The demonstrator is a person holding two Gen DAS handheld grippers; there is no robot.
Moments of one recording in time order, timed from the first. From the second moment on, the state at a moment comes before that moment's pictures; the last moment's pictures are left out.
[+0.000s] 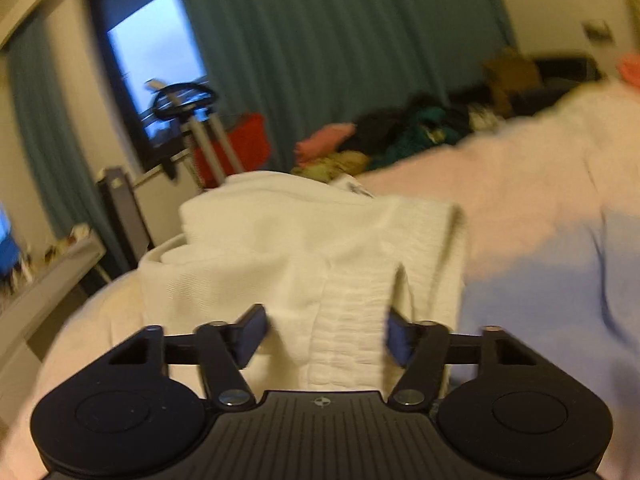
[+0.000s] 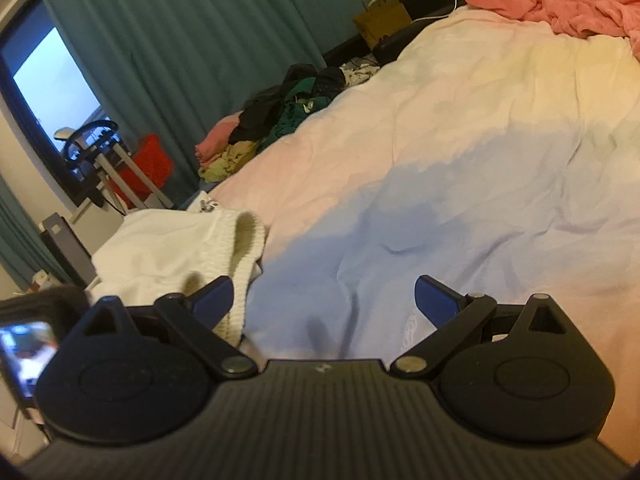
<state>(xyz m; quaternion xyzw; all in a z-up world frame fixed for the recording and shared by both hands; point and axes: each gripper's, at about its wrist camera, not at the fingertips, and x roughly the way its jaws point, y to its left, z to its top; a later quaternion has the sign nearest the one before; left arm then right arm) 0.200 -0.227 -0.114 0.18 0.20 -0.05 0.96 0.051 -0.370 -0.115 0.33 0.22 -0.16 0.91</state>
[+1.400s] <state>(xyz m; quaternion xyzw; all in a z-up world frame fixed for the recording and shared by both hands) 0.129 0.163 -0.040 -0.18 0.21 0.02 0.96 0.161 -0.216 -0.141 0.14 0.28 0.08 0.95</state>
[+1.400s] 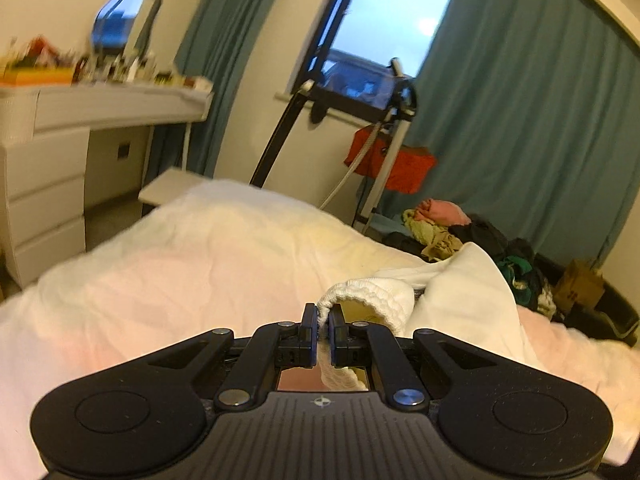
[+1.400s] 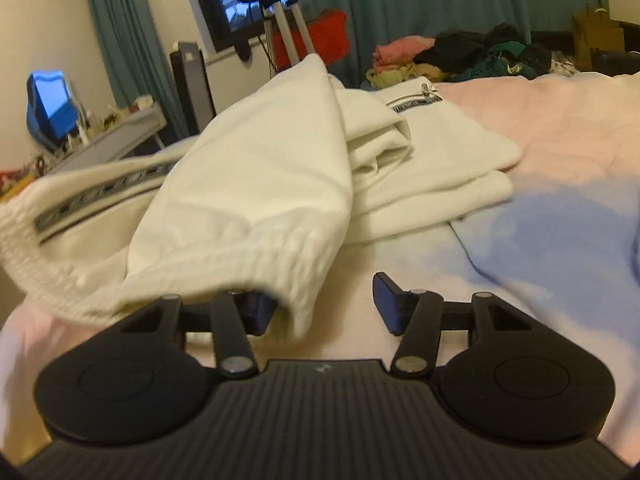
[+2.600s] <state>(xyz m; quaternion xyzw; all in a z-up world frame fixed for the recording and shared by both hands) 0.134 0.213 -0.058 -0.24 0.35 0.05 0.90 0.008 -0.141 -0.096 -0.02 0.32 0.13 0.94</state>
